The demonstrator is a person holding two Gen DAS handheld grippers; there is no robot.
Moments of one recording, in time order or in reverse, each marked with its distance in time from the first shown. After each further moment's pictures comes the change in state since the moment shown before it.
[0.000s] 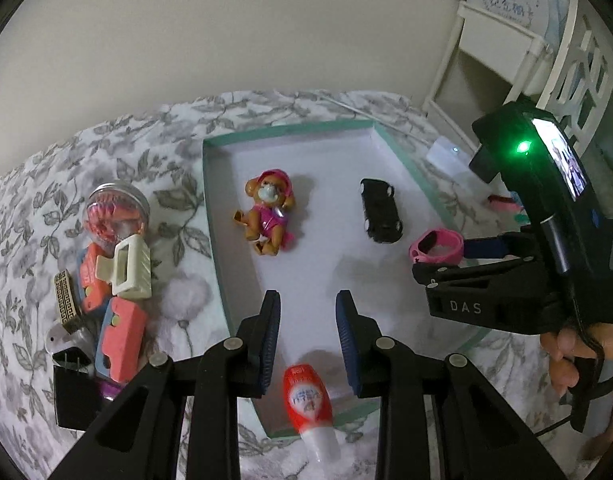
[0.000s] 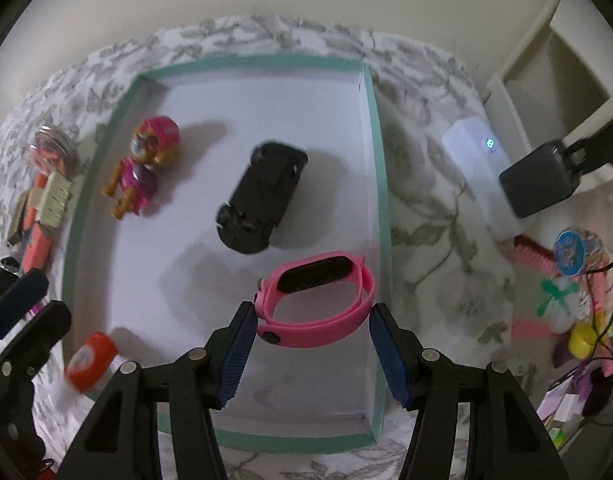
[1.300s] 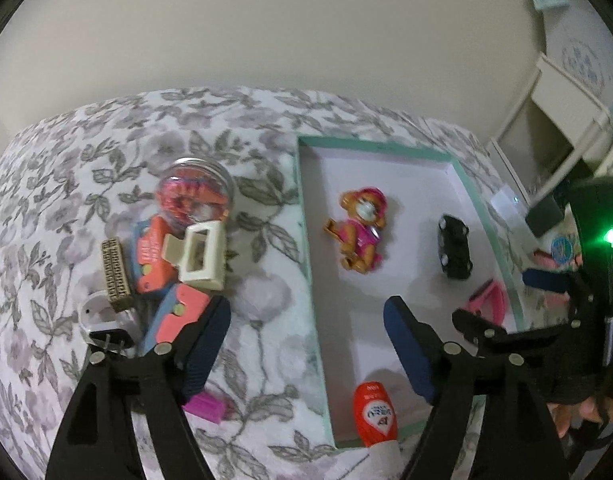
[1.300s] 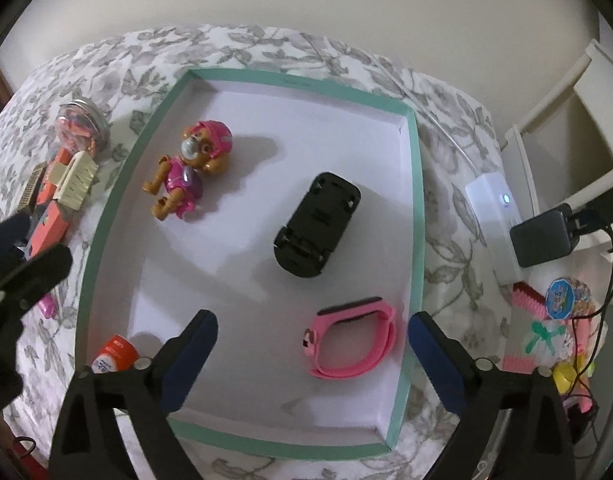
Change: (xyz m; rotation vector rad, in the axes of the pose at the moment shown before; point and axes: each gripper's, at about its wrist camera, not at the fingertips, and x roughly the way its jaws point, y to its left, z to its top) left arm -0.009 0.065 0.008 -0.231 -0.019 0.092; right arm -0.031 0.047 -0.002 -0.144 -0.077 -0.045
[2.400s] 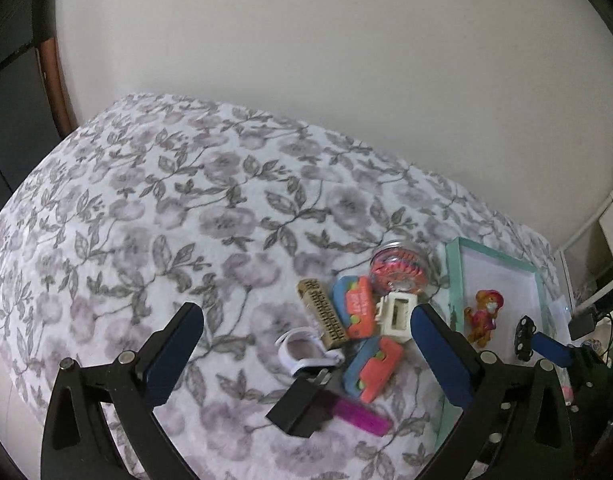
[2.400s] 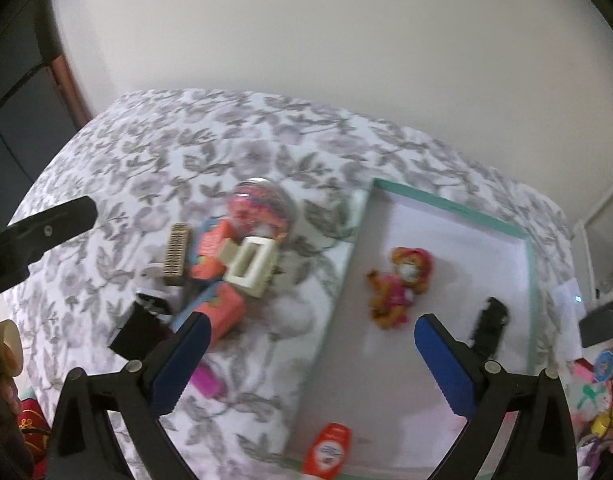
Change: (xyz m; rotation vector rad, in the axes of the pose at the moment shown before) left arm -0.077 0.157 0.017 -0.283 -0.112 0.177; right arm -0.058 0.128 0.040 -0.106 -0.236 0.211
